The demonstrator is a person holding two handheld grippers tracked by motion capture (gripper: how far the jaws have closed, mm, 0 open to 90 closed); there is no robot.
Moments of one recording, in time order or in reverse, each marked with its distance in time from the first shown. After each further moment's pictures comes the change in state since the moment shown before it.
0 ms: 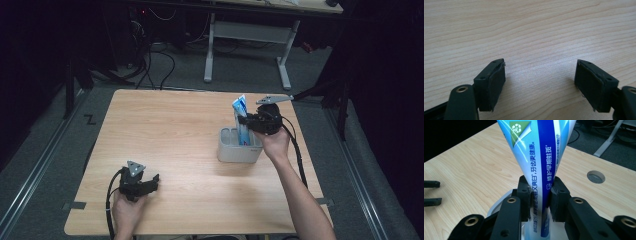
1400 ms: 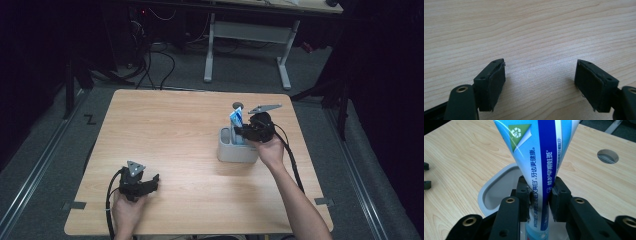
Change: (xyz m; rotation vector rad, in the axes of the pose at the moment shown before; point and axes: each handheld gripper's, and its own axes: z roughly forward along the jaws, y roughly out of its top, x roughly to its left) left arm 0.000 0.000 0.000 0.000 -0.001 0.000; right arm 0.002 -0.026 0.027 0.110 0.002 0.002
